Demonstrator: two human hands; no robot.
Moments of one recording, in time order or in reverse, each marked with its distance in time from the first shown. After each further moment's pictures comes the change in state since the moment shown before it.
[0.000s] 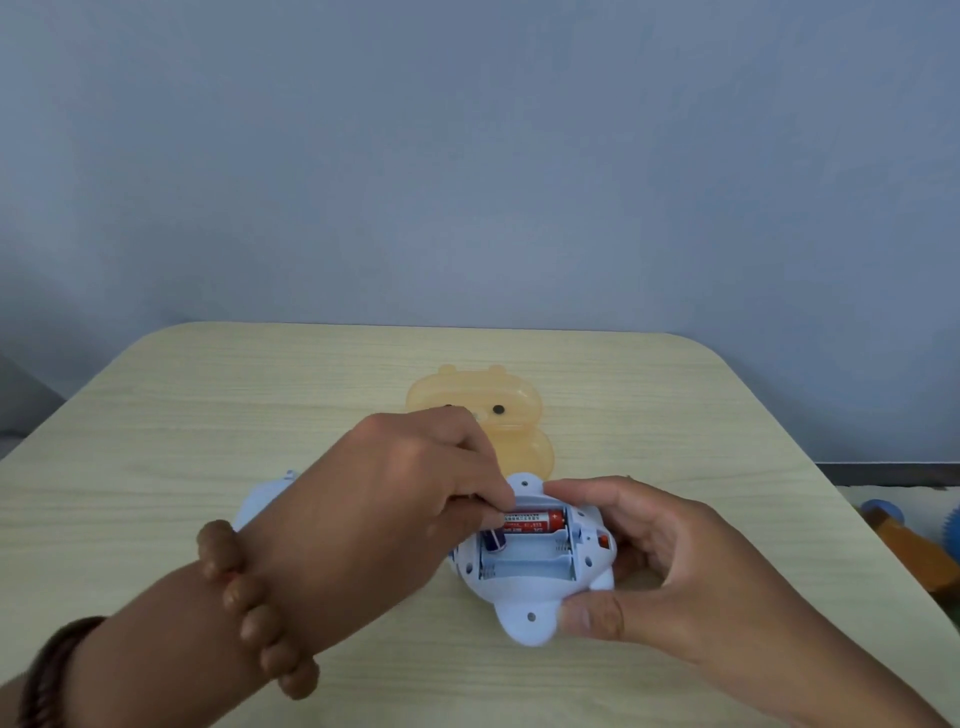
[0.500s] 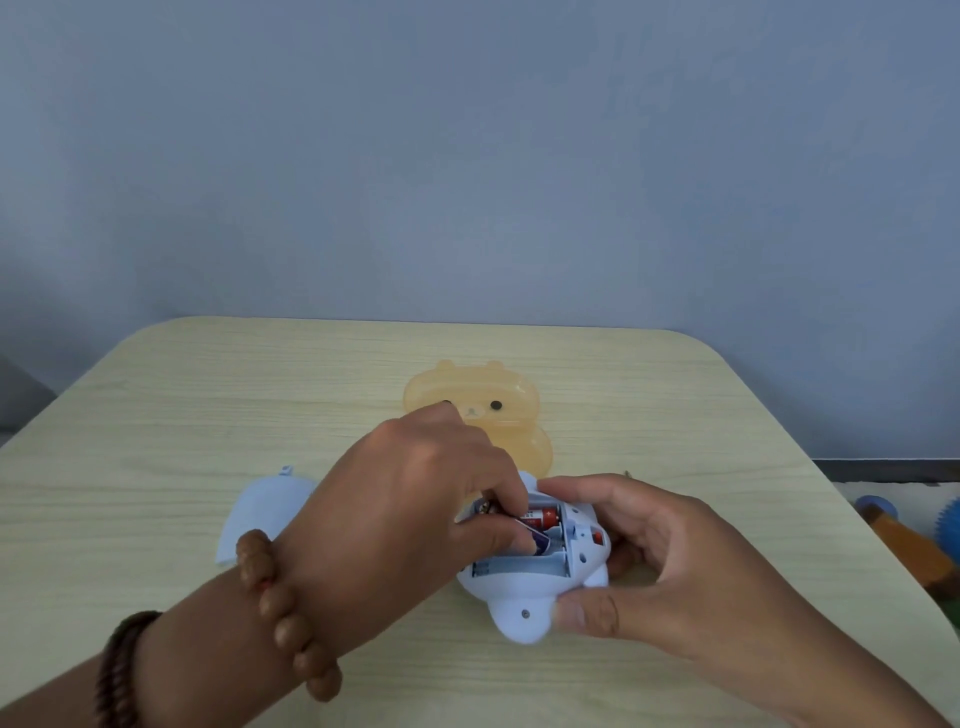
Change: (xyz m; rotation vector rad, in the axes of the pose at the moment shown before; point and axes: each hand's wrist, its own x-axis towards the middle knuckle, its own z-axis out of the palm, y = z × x) left_hand 0.002 0.000 0.018 -0.015 0.078 -0.023; right_hand 0.000 -0.003 0.000 0.027 -0.029 -0.021
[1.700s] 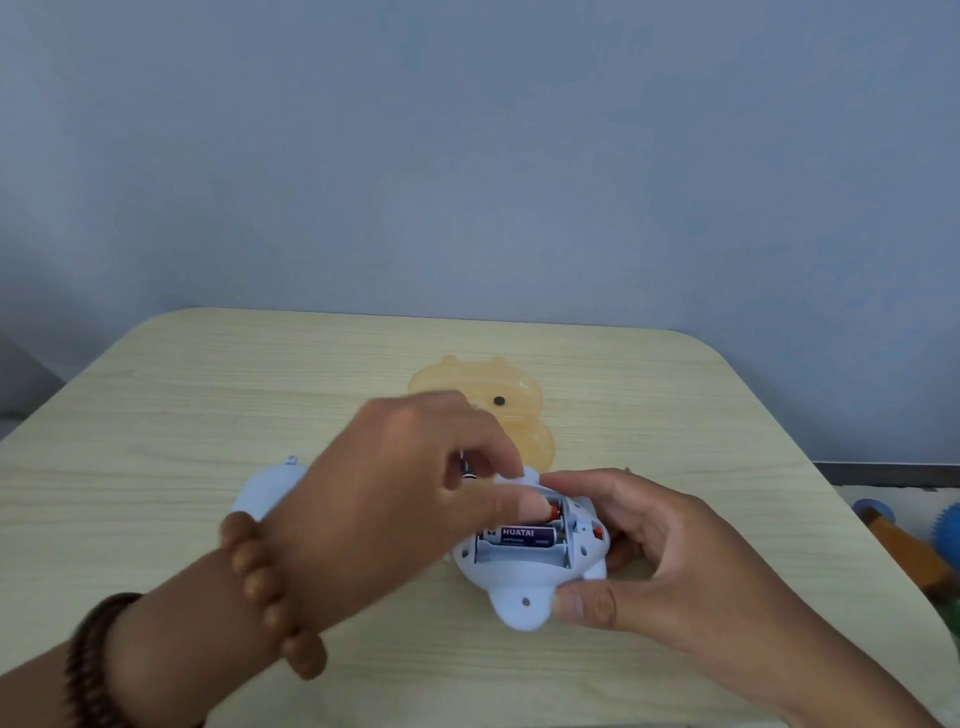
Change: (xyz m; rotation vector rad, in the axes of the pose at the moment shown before) left_hand 0.002 -0.004 -0.006 -0.102 0.006 -0.183; right_hand -0.001 -0.001 0.003 -0.024 0.010 0.019
